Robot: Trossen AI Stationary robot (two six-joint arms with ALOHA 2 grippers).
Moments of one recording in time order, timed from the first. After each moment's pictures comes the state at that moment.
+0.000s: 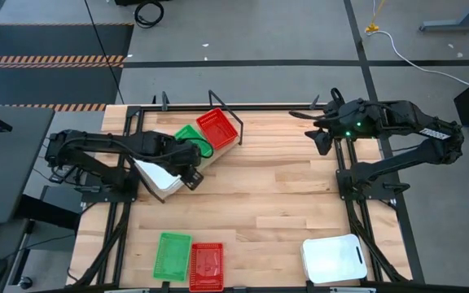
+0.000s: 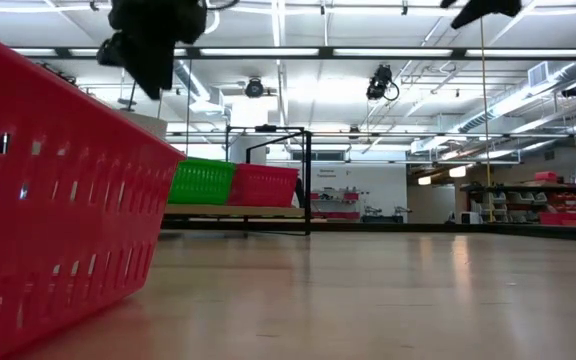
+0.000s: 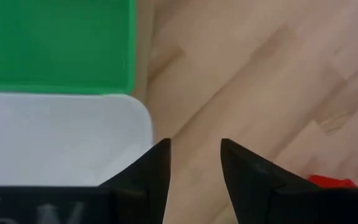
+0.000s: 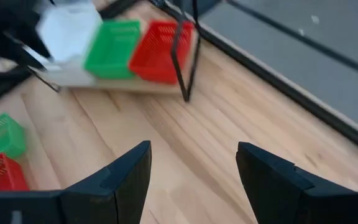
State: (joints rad) left arm -0.03 1.38 1.27 -1.13 -0.10 -0.83; right arm -0.06 0.97 1.39 -1.19 0.34 0.59
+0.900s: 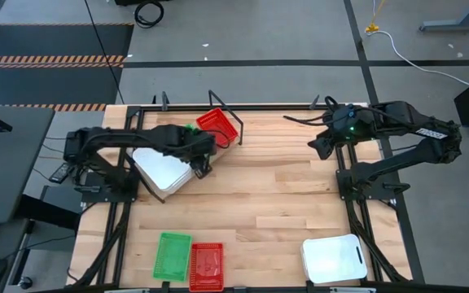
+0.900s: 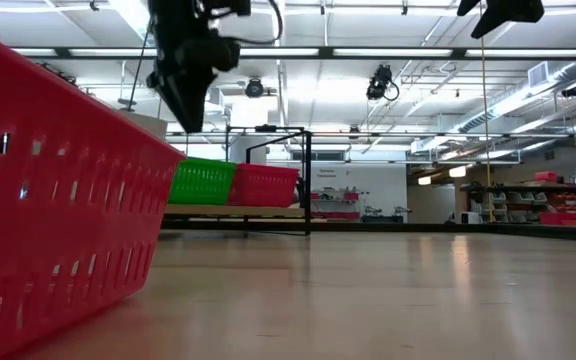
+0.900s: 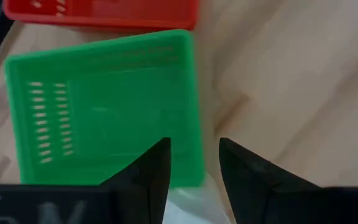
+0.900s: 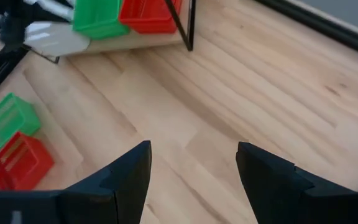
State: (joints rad) left arm 0.10 1.56 1.33 -1.10 -0.28 -0.50; right arm -0.05 0.99 1.39 -1.31 0.21 0.79
